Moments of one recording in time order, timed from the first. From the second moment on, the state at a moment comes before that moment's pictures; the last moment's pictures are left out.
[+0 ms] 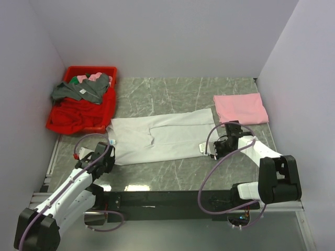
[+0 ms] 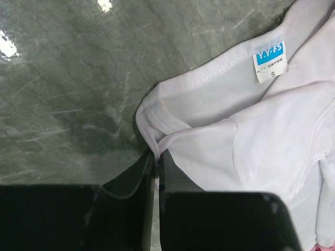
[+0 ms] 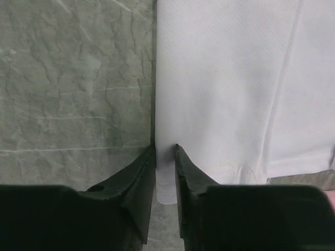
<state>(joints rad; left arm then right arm) -0.33 0.77 0.32 -0.63 -0.36 -1.52 0.09 1.32 0.61 -0.63 -0.46 -1.66</state>
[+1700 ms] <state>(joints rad) -0.33 1.83 1.32 -0.57 -0.24 -0.47 -0.14 1.20 0.85 -0.62 -0.84 -0.71</state>
